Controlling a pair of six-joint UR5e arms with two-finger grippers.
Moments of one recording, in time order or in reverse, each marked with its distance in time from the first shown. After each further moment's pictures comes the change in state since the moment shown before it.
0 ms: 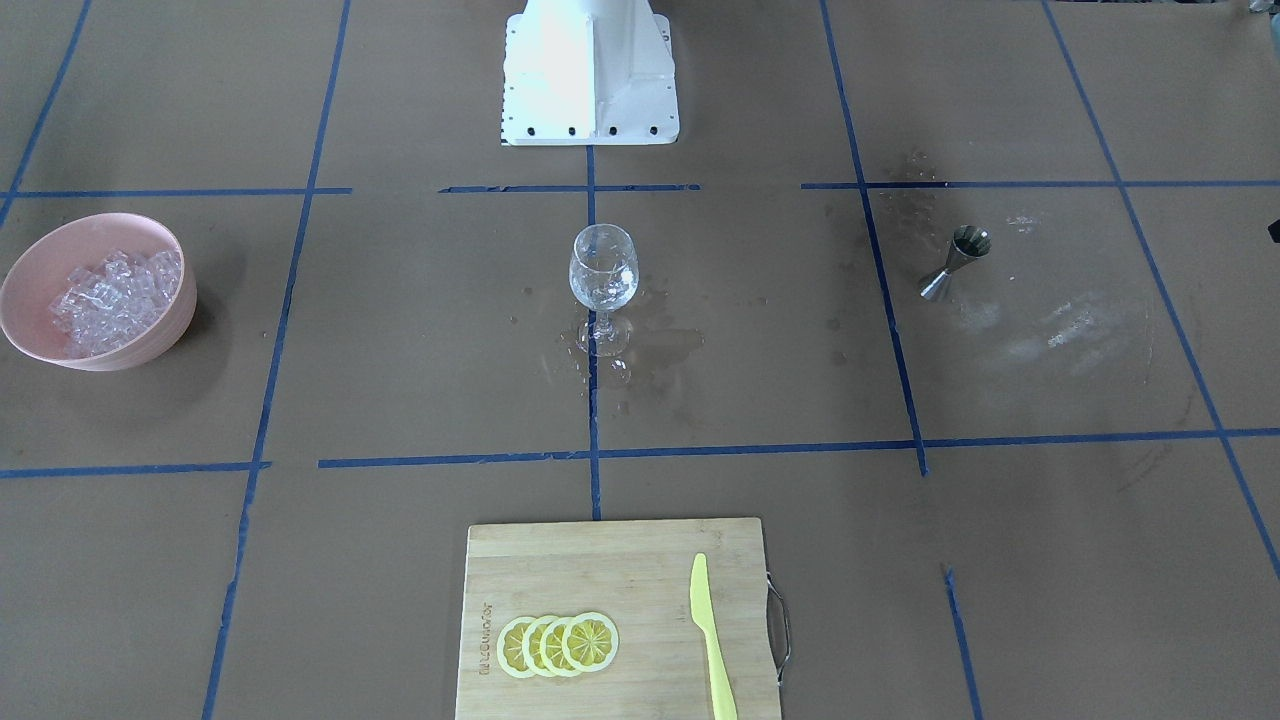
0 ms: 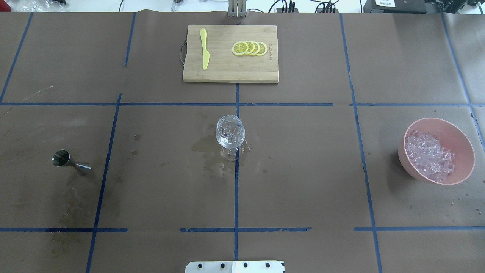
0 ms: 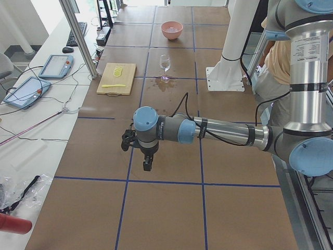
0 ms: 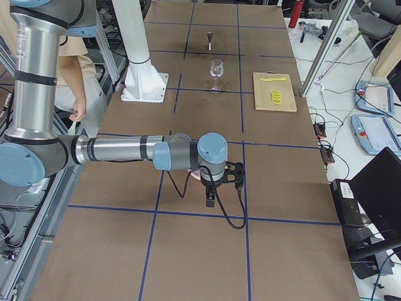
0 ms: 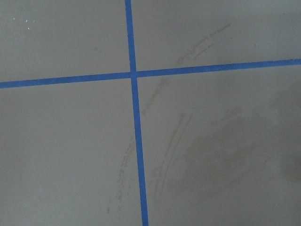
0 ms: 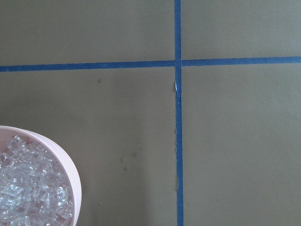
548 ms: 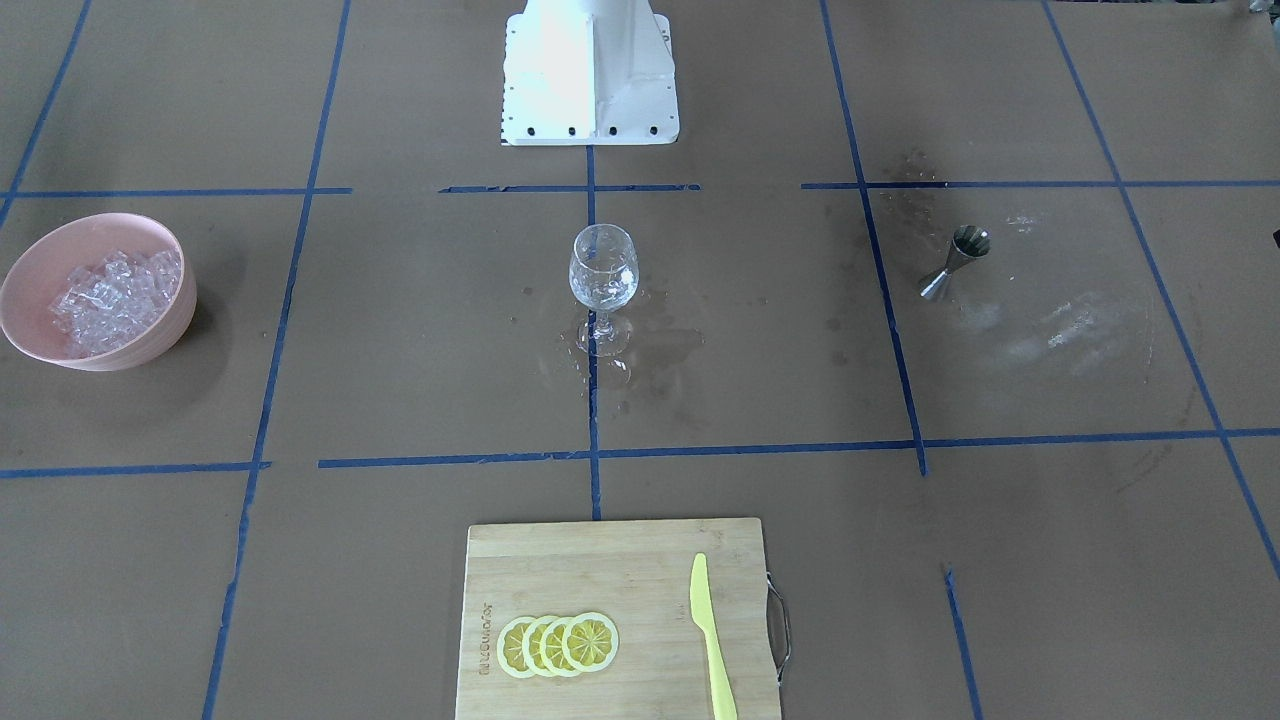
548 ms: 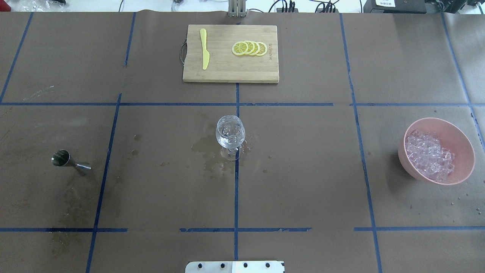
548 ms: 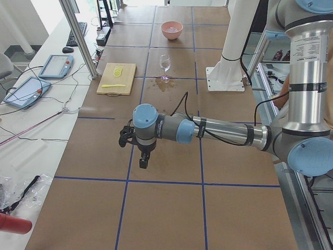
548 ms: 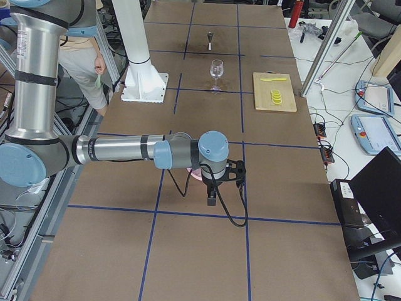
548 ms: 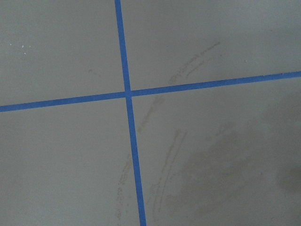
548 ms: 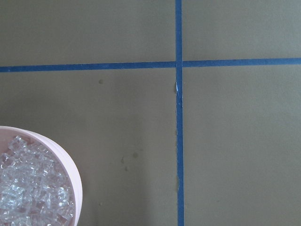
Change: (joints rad) left arm -0.004 -0.005 -0.012 -0.062 0.001 0.000; right arm 0.000 0.011 0.003 0.001 0.000 0.001
